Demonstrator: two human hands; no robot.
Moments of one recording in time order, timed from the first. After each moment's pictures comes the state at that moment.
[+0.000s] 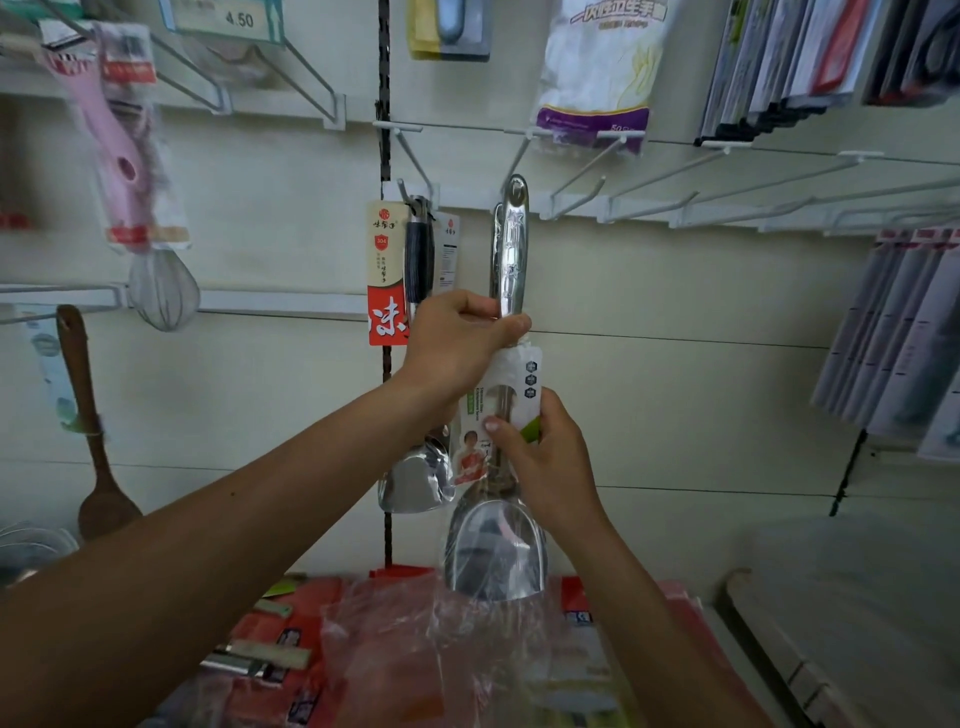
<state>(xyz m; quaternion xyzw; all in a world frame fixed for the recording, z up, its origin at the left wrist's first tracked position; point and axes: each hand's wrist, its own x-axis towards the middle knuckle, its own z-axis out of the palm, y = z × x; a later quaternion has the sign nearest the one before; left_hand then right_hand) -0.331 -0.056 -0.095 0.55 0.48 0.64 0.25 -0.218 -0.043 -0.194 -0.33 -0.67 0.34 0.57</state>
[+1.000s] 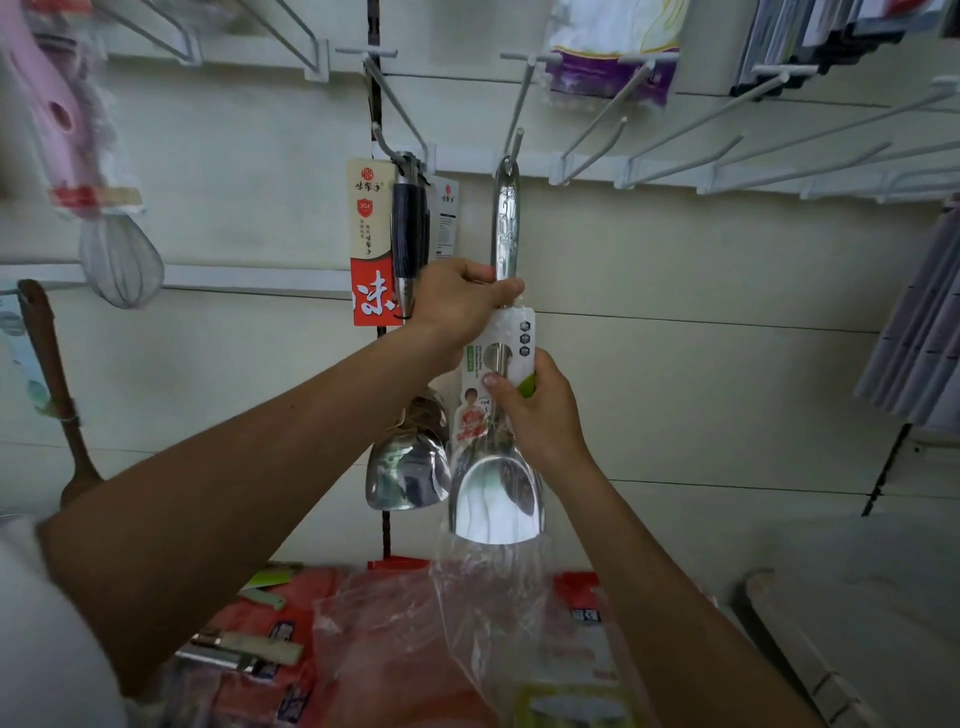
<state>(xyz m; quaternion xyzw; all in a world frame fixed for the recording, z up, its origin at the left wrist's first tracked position) -0.340 0.030 -0.096 0.52 0.51 0.63 0.26 -0.230 0.043 -0.196 -0.34 -0.67 0.35 0.56</state>
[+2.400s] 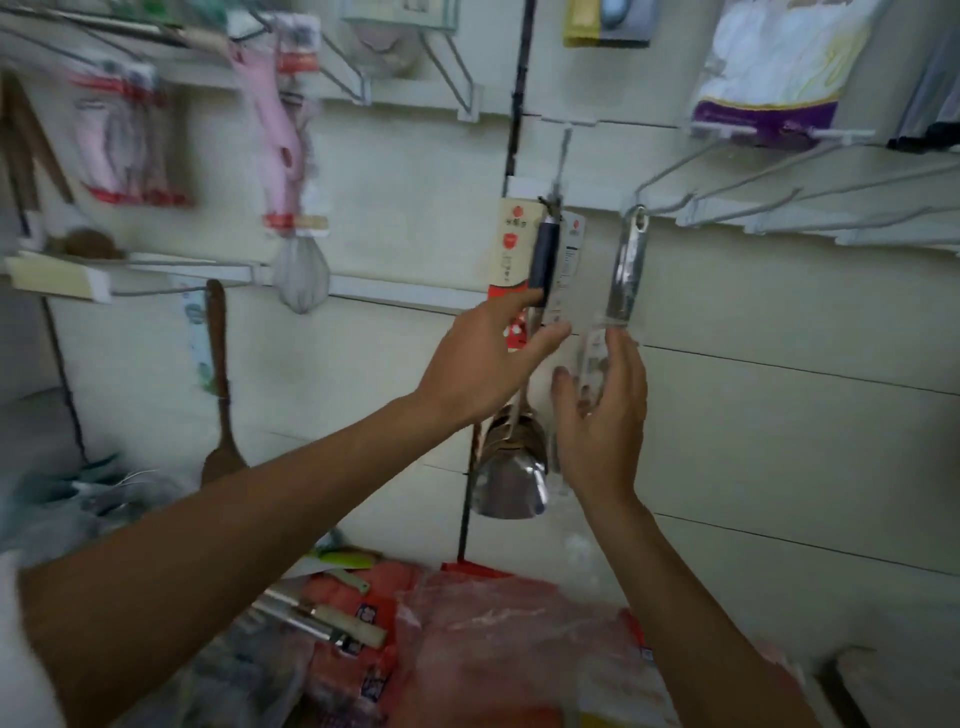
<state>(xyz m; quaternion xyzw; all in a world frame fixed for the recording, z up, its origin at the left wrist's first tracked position) -0.426 -0.048 -0.115 0.66 0.53 0.52 -0.01 -0.301 0.020 -0.190 -0.35 -0.67 0.07 0.65</state>
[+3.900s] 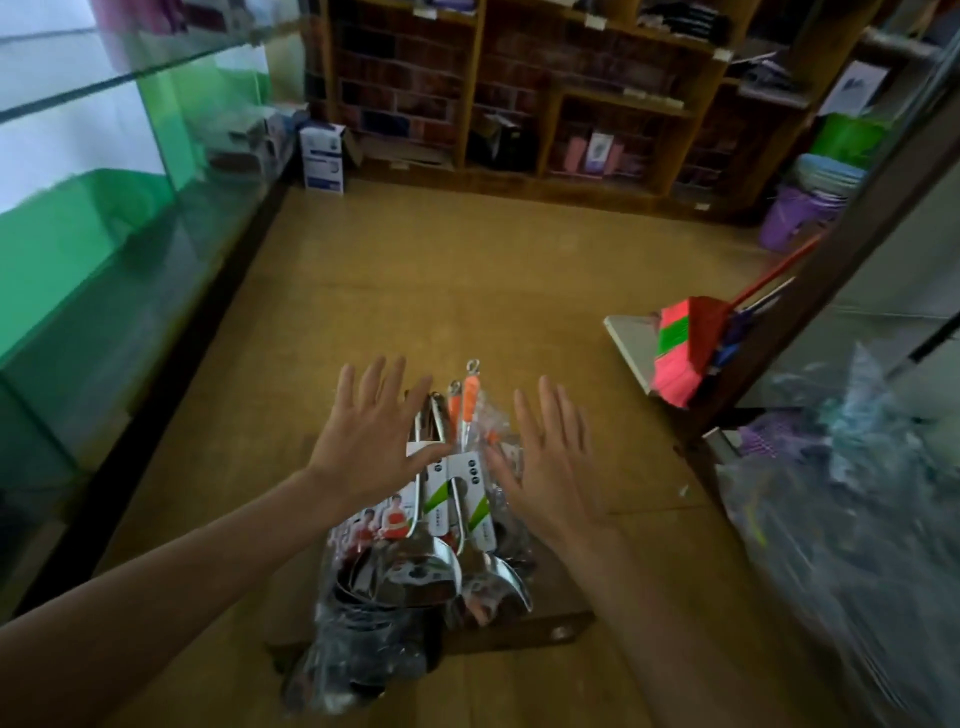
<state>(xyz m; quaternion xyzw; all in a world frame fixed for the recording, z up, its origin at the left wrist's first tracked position) -0.943 -0.882 -0.449 0.11 0.99 -0.05 -0.12 -0.938 -0.656 -0.468 0.13 -0.98 0.06 0.16</state>
